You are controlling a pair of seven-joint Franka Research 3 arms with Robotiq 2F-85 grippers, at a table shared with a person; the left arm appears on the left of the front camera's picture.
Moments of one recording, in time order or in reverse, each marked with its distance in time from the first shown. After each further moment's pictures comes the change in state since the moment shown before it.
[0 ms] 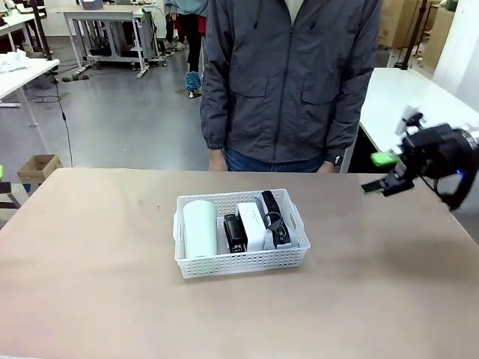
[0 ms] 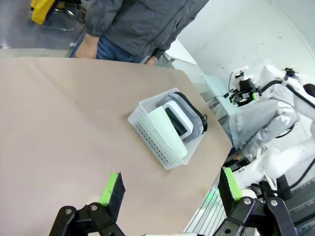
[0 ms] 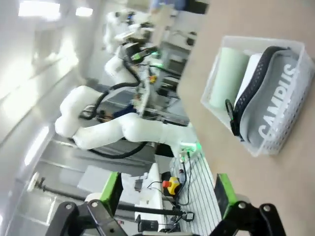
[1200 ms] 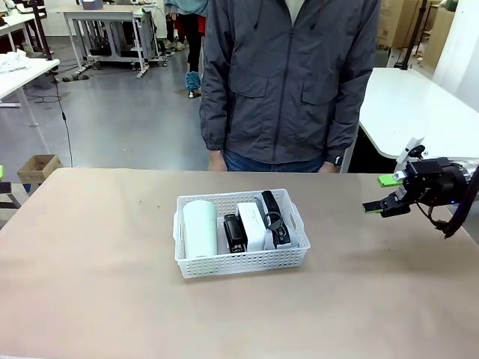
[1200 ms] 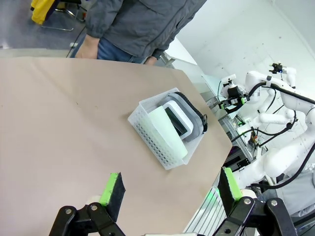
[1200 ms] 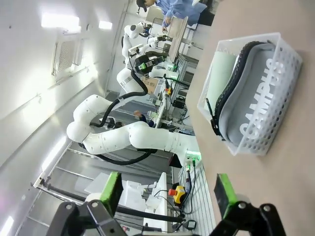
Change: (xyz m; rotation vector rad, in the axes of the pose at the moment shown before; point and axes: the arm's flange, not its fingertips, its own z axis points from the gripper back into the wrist) left arm 0.000 0.000 0.000 0.000 0.000 0.000; right arm -0.016 -0.064 0.009 0.085 -0.066 -0.040
